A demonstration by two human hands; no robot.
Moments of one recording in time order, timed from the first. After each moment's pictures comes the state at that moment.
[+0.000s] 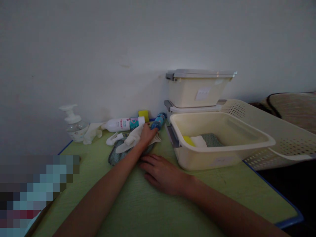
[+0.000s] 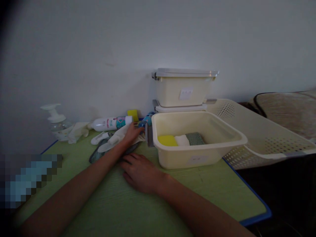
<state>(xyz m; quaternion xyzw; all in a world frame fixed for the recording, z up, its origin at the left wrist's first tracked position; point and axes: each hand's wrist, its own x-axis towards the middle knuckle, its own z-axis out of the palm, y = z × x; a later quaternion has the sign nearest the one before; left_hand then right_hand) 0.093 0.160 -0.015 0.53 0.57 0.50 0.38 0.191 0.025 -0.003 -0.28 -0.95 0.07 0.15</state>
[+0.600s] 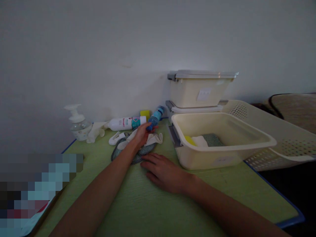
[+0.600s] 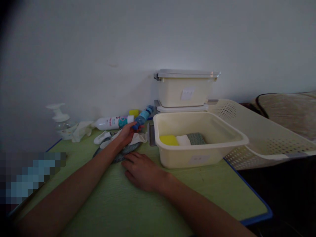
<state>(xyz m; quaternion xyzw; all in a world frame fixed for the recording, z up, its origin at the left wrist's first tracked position) 0.072 0.154 -0.003 0.35 0.38 0.58 0.63 0.191 0.025 -0.004 -0.28 -0.95 0.06 0.16</state>
